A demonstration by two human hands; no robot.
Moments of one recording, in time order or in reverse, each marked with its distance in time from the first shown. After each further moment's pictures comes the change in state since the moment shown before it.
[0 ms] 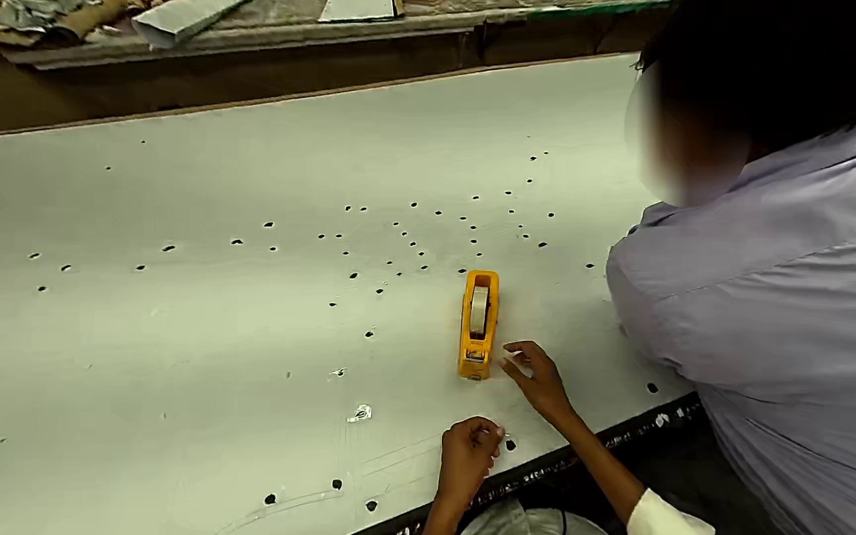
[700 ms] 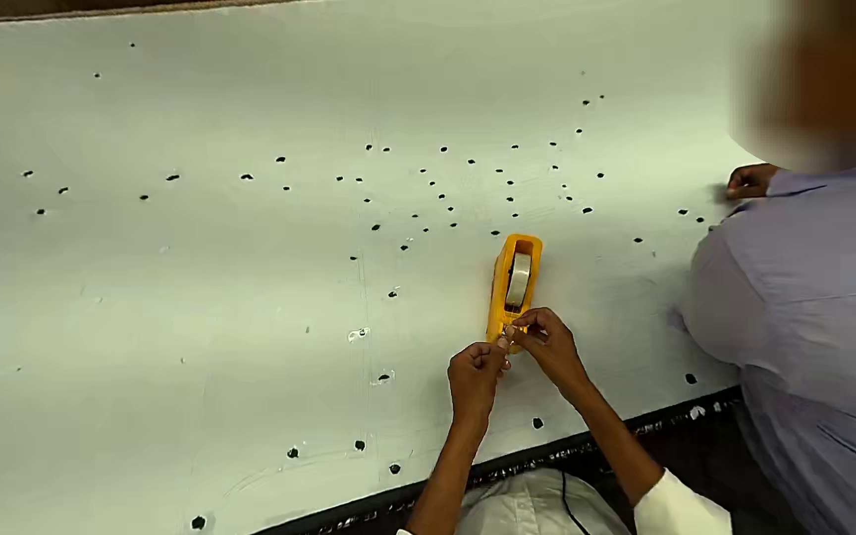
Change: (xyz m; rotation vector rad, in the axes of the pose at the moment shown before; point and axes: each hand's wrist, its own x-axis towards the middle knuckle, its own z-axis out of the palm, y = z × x) left_hand 0.040 0.044 -0.026 -0.370 0.292 0.042; right_hand 0.011 -0.041 0.025 0.143 -0.050 0.025
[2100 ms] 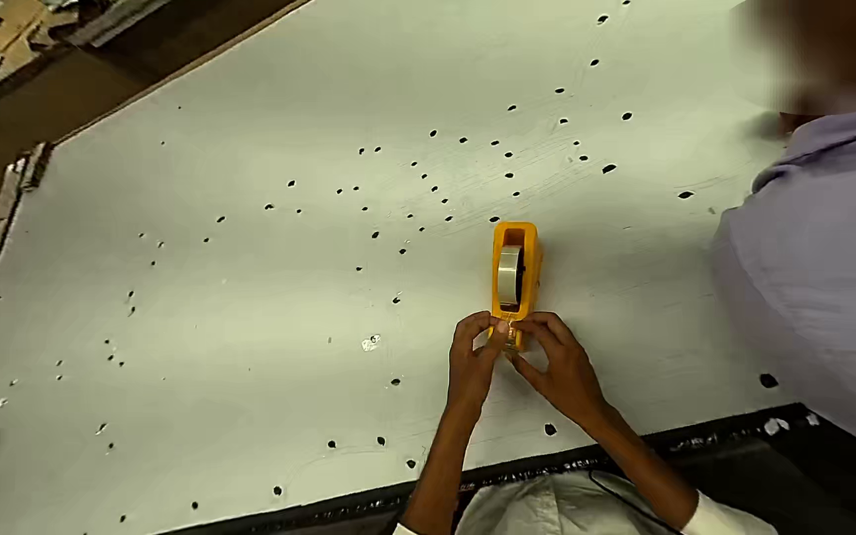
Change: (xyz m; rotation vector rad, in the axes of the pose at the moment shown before) left_hand 0.023 0.016 0.010 0.353 -0.071 0.112; right_hand -0.009 0.029 0.002 -0.155 0.028 -0.245
